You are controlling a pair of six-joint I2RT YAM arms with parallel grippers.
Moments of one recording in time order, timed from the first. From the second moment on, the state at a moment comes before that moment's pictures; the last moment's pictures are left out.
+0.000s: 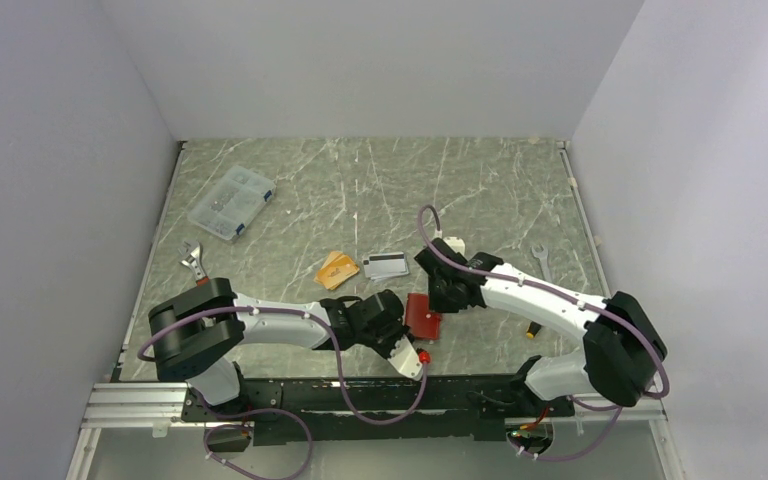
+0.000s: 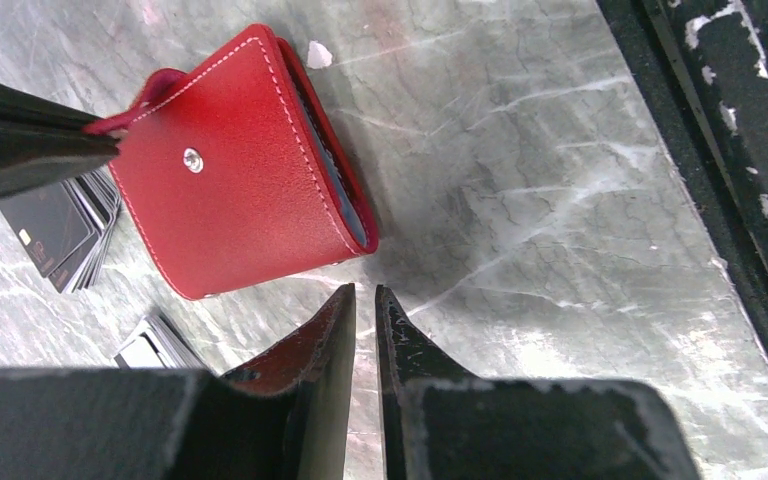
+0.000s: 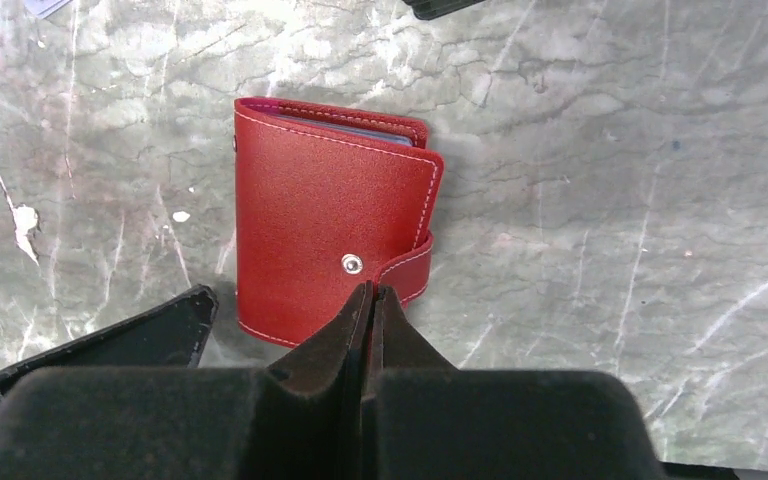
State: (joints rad) left arm -1.19 1.60 0.76 -0.03 0.12 1.02; right arm 0.79 1.34 0.83 -0.70 0.20 0.75
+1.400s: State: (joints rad) left arm -1.19 1.62 0.78 -0.03 0.14 1.03; right arm 0.80 1.43 0.77 -0.53 0.17 0.82
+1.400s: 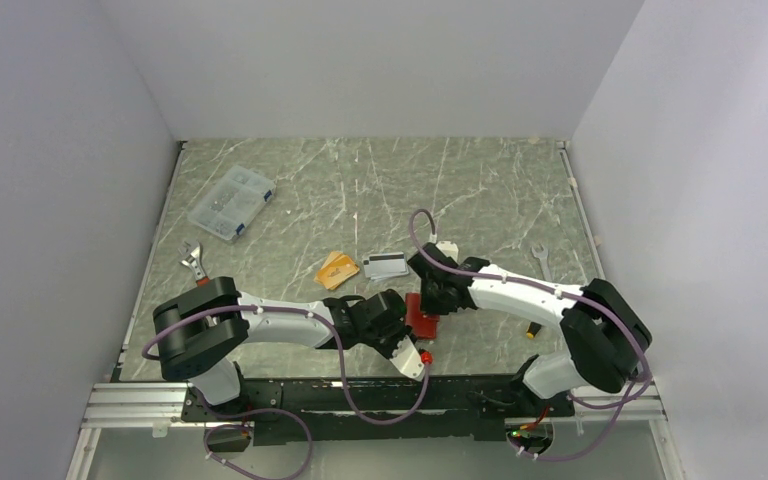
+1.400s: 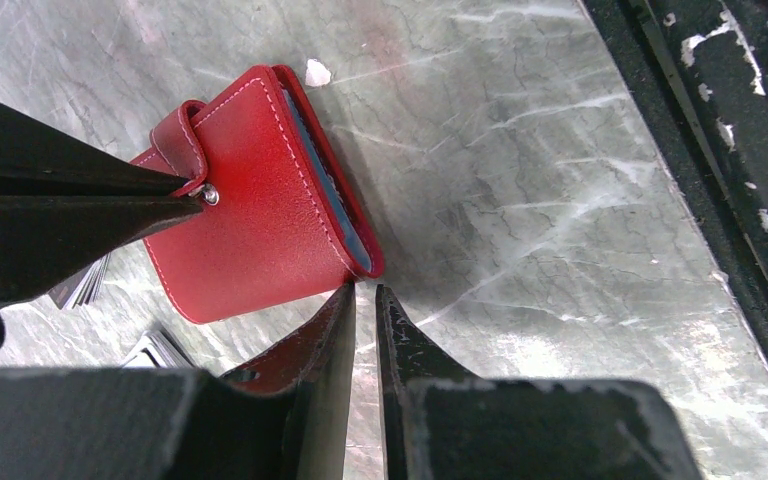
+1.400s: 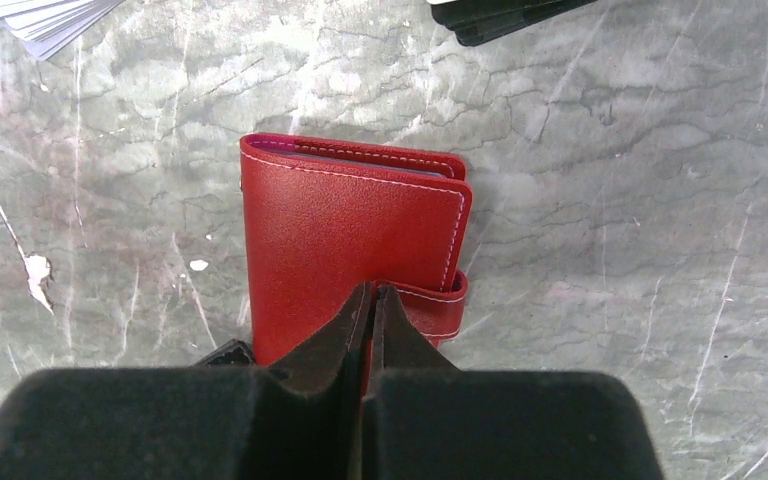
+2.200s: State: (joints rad) left arm -1.18 1.60 0.76 -0.05 0.13 1.03; right arm 0.99 1.45 0.72 -0.47 0.44 0.96
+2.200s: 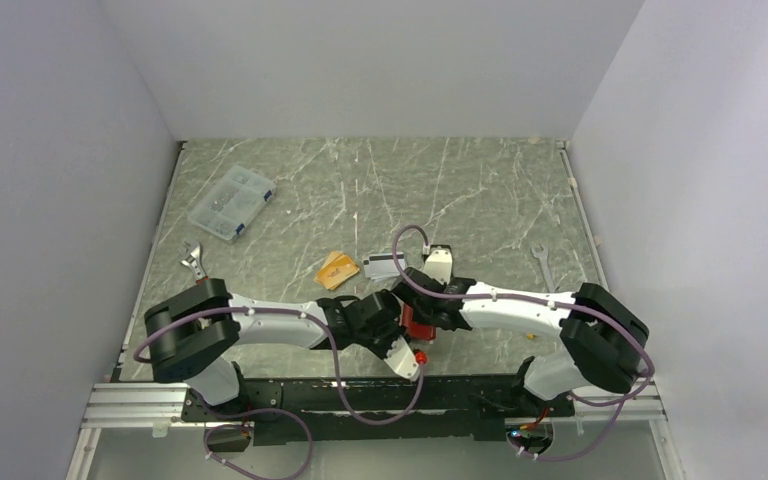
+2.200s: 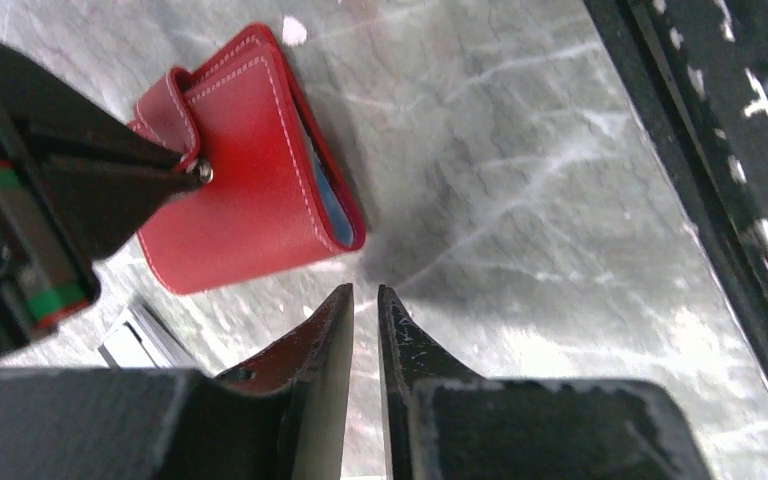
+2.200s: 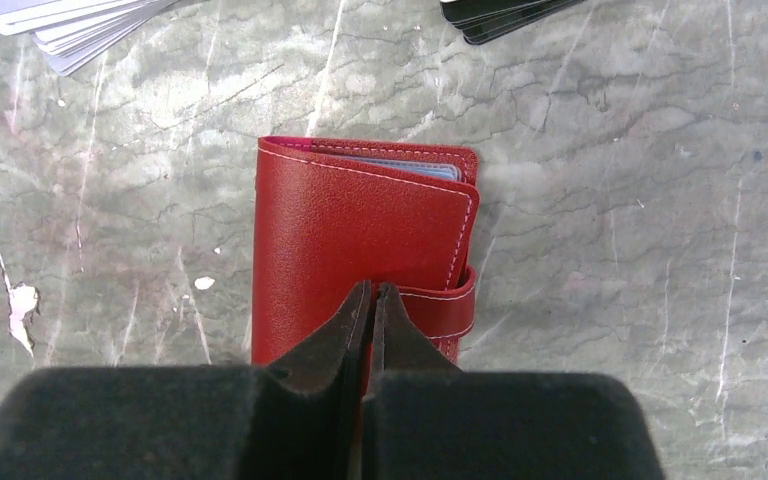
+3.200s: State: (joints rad) left arm -0.58 0.88 0.49 -0.46 0.20 1.06; right arm 1.18 1.60 0.79 -0.57 0.73 1.01
